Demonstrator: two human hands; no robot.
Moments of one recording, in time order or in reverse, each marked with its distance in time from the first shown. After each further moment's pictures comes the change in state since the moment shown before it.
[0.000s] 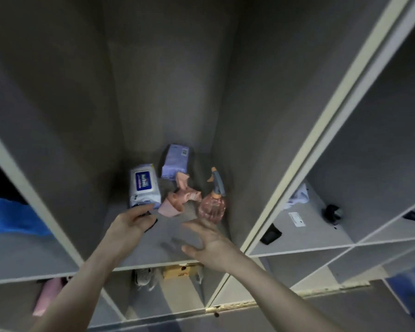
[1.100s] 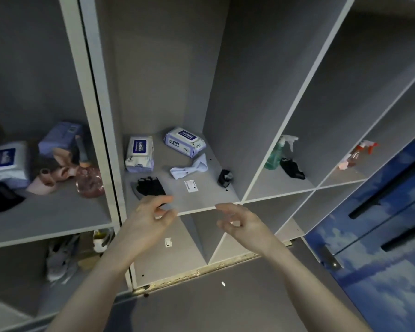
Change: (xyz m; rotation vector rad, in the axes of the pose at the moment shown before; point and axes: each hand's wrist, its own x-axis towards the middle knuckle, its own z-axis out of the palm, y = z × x) left_hand -0.161 0.097 0.332 0.310 -0.229 0.314; right_hand -0.280 0.253 -0.155 0.243 0.336 0.291
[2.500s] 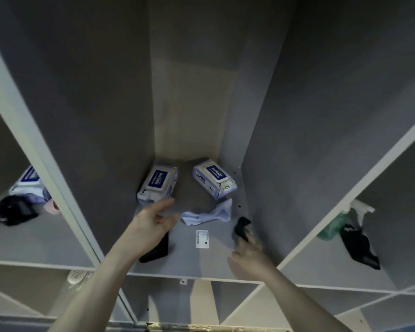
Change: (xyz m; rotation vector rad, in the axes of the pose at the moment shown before) left_hand 0.165 0.024 0.027 -0.112 0.290 -0.273; right_hand 0.267 0.122 -0.020 -0.473 -0.299 -0.019
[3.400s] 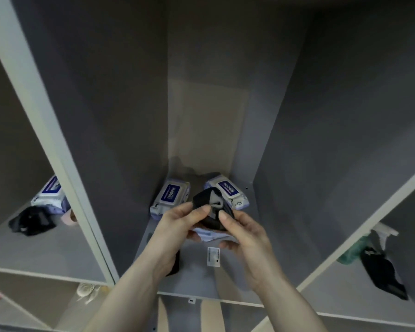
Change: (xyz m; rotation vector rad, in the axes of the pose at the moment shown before) left_hand -0.015 0.064 0.006 -0.769 -0.142 0.023; right_hand -0.094 -0.145 -0.091 1.438 0.118 -0.186
